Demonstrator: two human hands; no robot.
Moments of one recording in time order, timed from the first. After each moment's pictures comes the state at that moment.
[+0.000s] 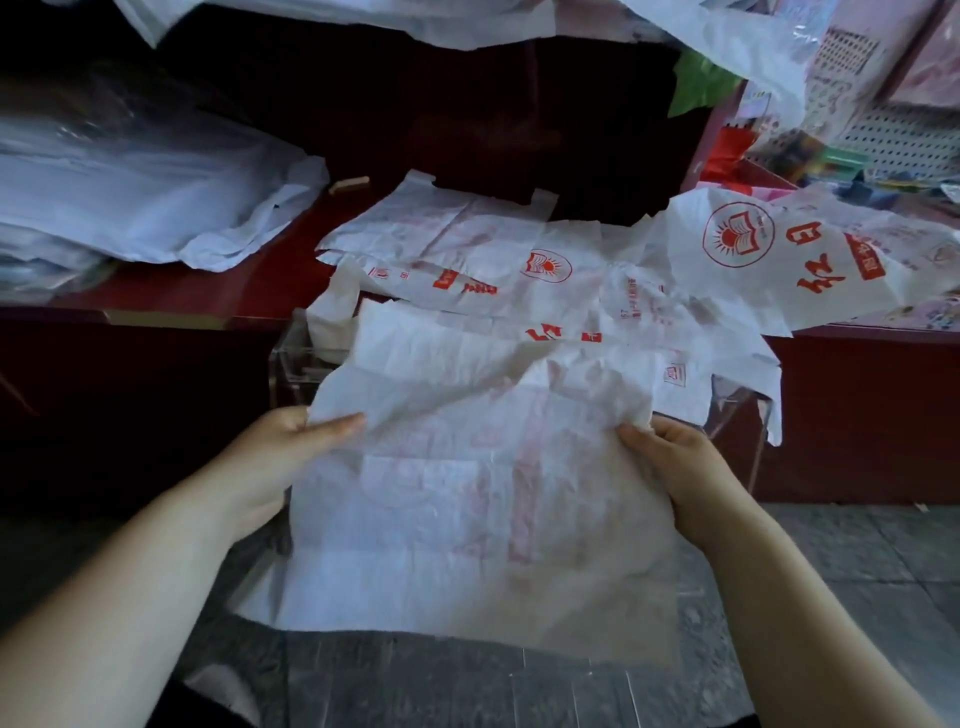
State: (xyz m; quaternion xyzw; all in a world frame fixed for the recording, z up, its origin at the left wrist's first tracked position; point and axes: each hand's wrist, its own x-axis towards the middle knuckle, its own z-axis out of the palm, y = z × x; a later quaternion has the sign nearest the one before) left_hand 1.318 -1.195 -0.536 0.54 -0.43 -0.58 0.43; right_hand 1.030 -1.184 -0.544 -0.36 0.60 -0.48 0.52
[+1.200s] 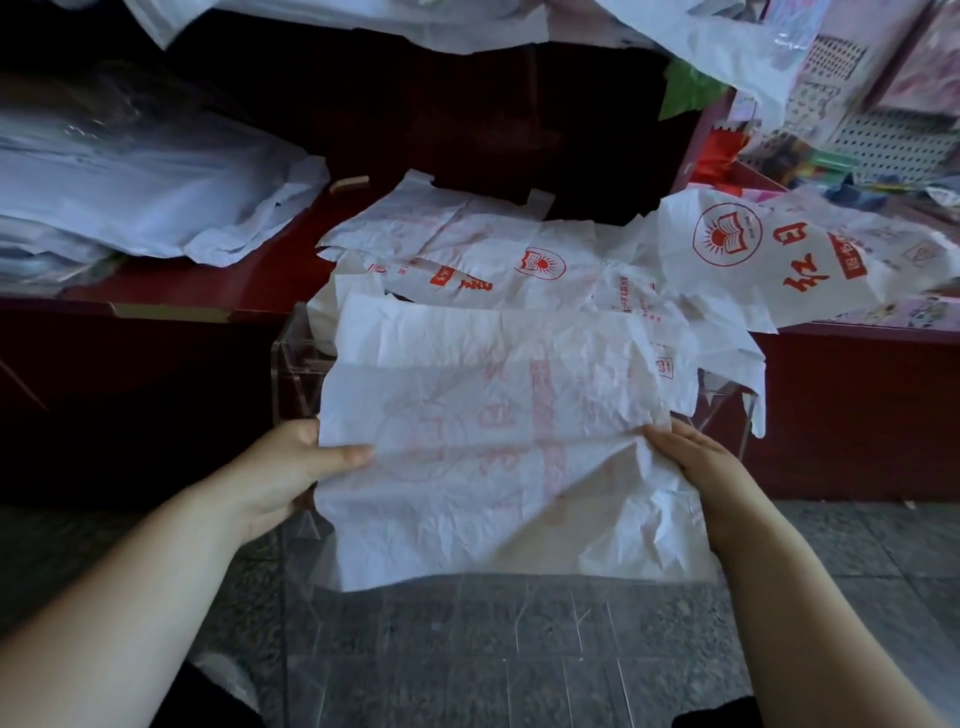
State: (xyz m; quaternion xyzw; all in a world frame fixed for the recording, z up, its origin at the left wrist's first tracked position) left_hand 1.321 -1.188 -0.552 0.51 -0.45 -0.63 0.37; right_hand 1.001 -1.165 -0.544 -0.33 0.53 -0.50 0.60
